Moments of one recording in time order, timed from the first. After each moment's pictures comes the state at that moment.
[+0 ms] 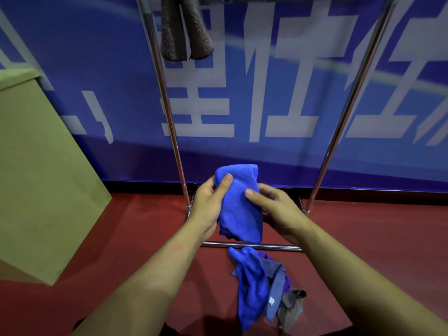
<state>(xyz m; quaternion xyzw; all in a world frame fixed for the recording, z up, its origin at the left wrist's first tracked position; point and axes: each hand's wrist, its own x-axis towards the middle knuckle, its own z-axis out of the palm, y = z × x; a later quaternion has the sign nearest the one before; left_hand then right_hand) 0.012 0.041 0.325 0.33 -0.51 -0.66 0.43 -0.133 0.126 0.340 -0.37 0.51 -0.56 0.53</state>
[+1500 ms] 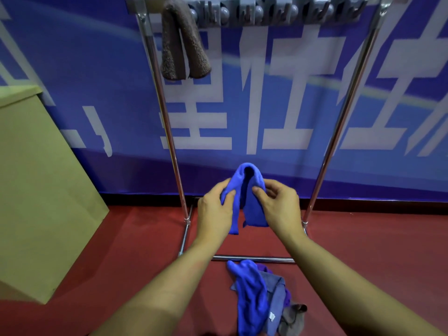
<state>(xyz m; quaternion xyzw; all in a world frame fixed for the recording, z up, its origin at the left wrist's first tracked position) -0.001 0.043 0.338 0.43 -0.70 -0.34 0.46 -0.138 0.103 0.348 -0.41 0.69 -0.58 0.16</state>
